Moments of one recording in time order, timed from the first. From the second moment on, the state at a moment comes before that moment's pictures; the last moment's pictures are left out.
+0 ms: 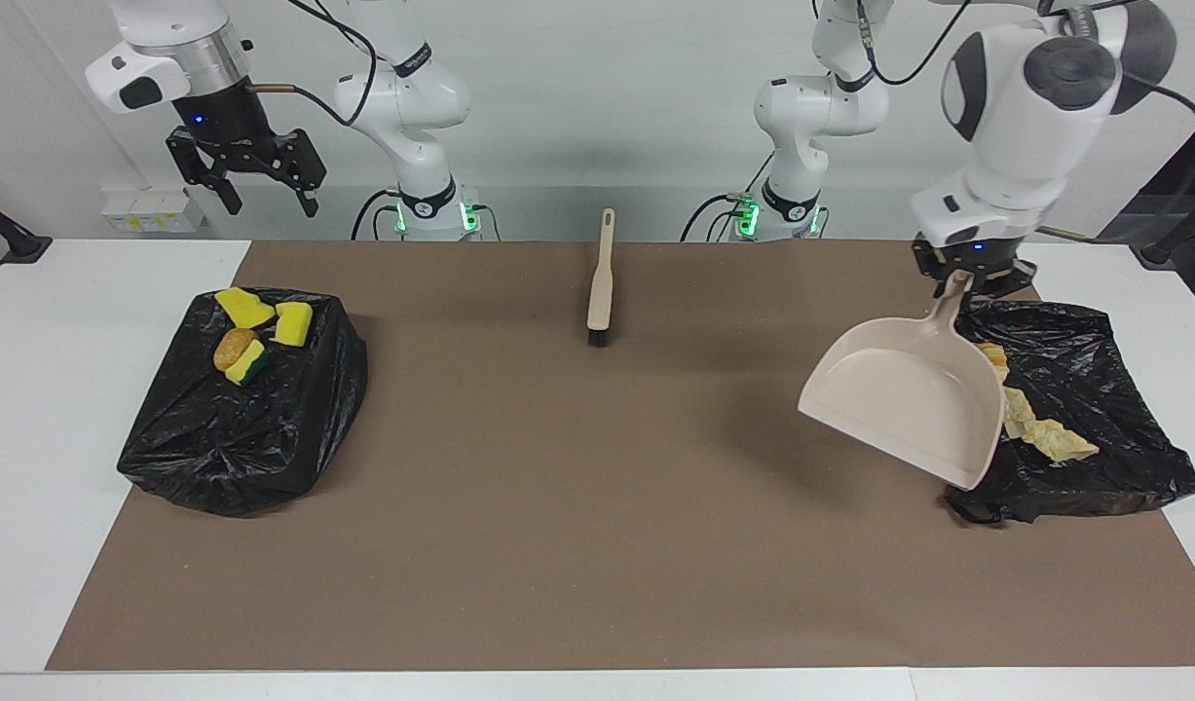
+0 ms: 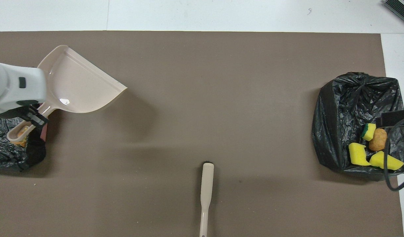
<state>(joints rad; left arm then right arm) -0.14 0.04 -0.05 -1.64 0.19 1.56 0.44 0.07 -0.14 -0.10 -1.61 -0.01 1.51 0.03</state>
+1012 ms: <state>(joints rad) -0.45 0.18 -0.05 -1.66 -0.01 1.75 -0.18 0.08 -0.14 -0.10 -1.61 -0.01 1.51 0.03</state>
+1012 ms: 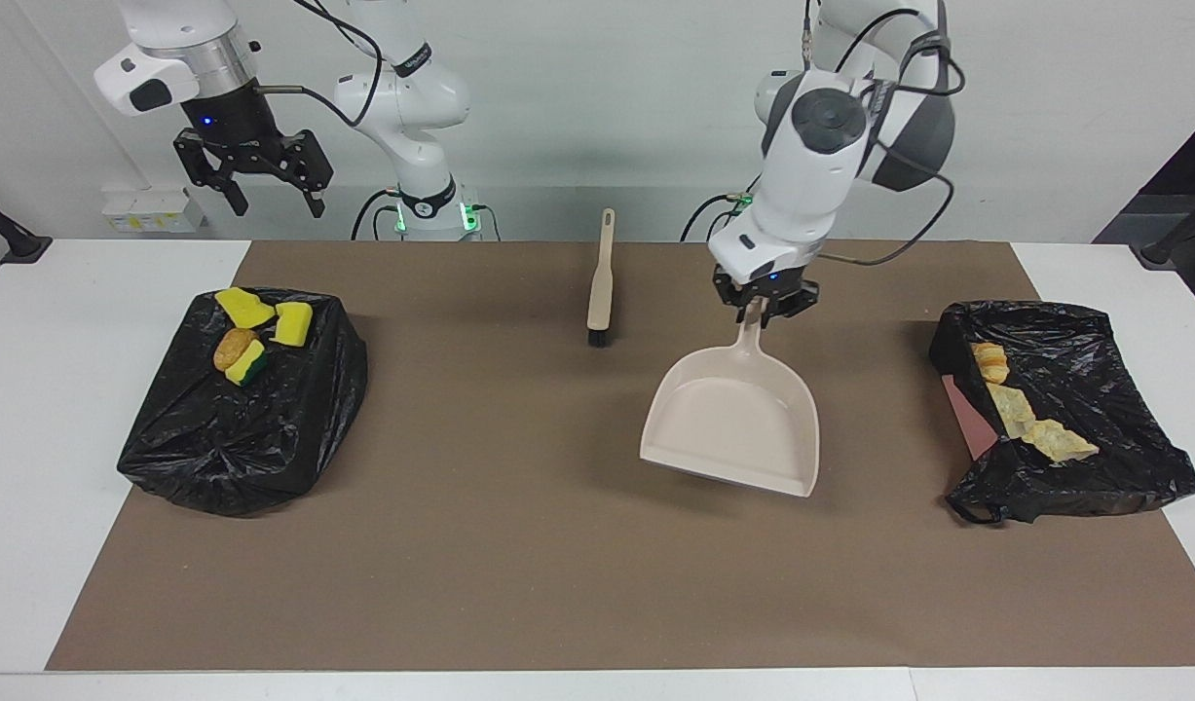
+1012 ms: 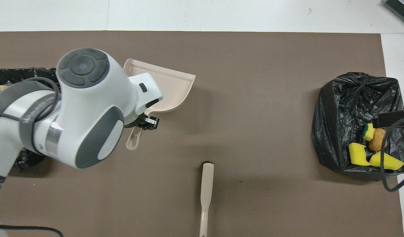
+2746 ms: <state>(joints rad) -0.53 0.28 0.00 -1.63 -0.05 1.98 -0.58 0.07 -0.14 -0.10 -1.61 -0.01 1.51 0.03</state>
